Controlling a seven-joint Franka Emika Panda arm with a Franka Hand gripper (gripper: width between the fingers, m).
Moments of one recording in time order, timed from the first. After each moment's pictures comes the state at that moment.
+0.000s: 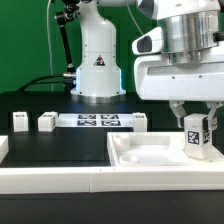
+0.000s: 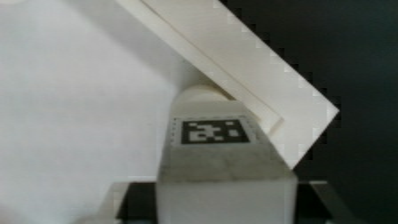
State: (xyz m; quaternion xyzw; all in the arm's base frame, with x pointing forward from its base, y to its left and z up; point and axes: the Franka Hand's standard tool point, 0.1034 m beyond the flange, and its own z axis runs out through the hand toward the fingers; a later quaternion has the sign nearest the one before) arm 0.625 0.111 0.079 -0.90 0.43 0.00 0.09
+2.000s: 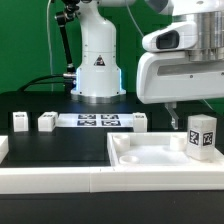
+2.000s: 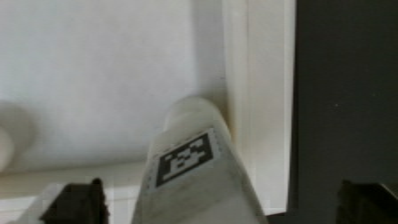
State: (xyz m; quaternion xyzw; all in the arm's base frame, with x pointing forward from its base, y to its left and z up) arm 0.621 0.123 0.081 -1.00 0.01 -0.01 0.05
